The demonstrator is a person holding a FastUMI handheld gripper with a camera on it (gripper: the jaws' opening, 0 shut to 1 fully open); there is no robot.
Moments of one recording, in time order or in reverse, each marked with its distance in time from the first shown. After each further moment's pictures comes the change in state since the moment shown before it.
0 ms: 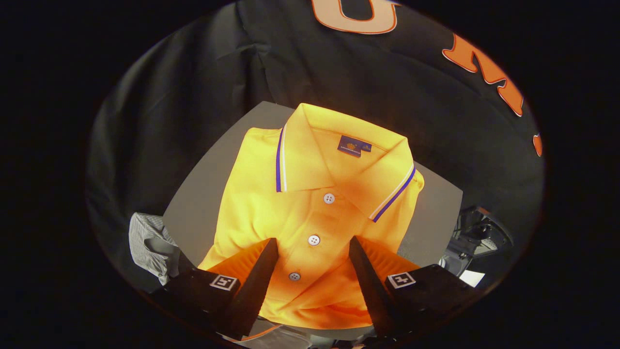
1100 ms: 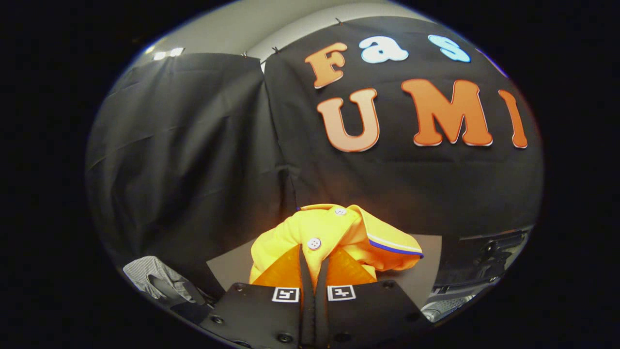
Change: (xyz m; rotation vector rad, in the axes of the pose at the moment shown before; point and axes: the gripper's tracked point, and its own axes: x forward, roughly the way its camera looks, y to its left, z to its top) arm -0.076 0.005 0.062 -0.004 -0.945 0.135
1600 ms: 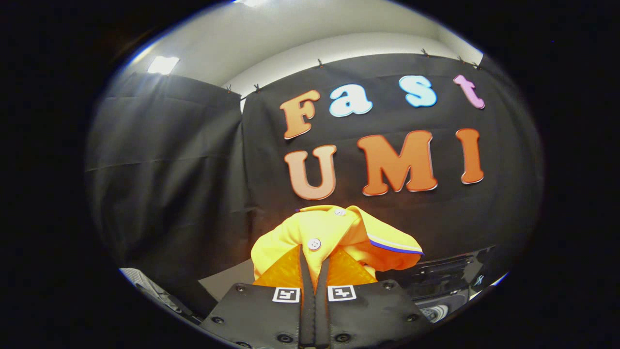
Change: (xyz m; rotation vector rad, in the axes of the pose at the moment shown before) arm -0.122 -0.048 0.094 -0.041 -0.224 -0.267
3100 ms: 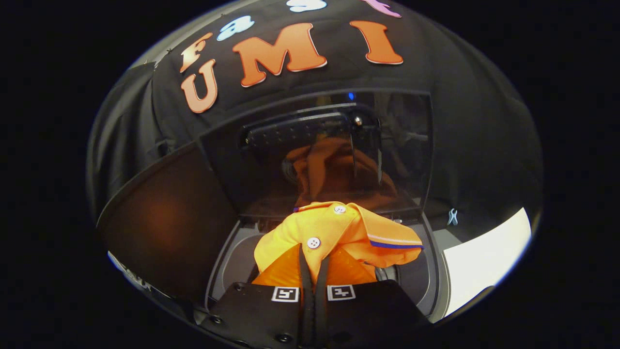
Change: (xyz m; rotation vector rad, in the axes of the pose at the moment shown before) arm -0.001 -0.350 -0.350 0.207 0.518 -0.213
